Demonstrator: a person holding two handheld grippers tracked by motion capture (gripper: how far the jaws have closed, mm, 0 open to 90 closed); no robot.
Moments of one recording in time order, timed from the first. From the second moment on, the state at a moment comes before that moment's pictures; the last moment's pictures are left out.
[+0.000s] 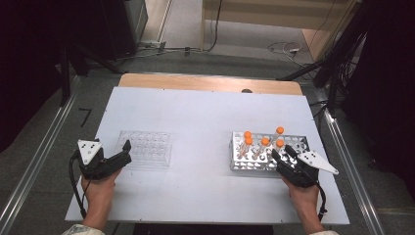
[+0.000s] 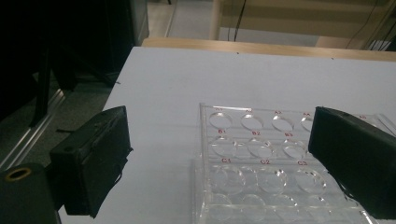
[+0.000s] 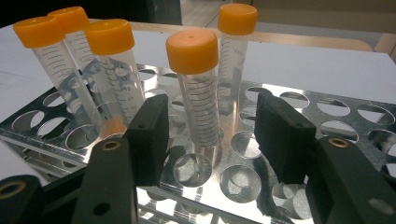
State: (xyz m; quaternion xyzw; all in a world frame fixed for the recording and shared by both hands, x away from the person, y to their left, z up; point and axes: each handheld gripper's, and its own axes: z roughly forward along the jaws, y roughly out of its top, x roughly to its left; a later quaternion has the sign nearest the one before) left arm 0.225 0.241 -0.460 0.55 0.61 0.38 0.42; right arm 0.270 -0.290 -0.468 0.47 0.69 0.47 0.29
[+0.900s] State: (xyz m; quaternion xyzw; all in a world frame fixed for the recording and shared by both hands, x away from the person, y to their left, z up) left arm 0.225 0.242 -0.460 0.55 0.62 0.38 0.42; right arm 0.274 -0.282 -0.474 0.46 0.70 0.46 0.31
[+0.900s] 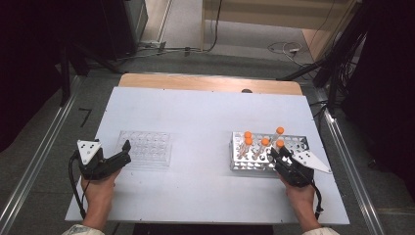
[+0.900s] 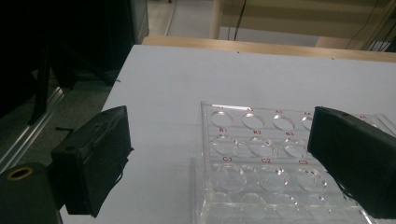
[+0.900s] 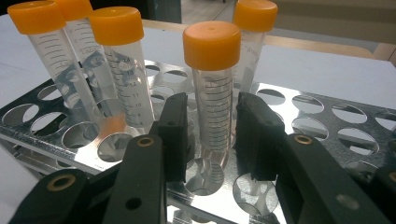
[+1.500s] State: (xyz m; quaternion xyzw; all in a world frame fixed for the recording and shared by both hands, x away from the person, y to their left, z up) left arm 0.225 0.242 -0.460 0.55 0.62 0.38 0.42; right arm 0.272 -0.283 -0.472 0.46 0.69 0.46 0.33
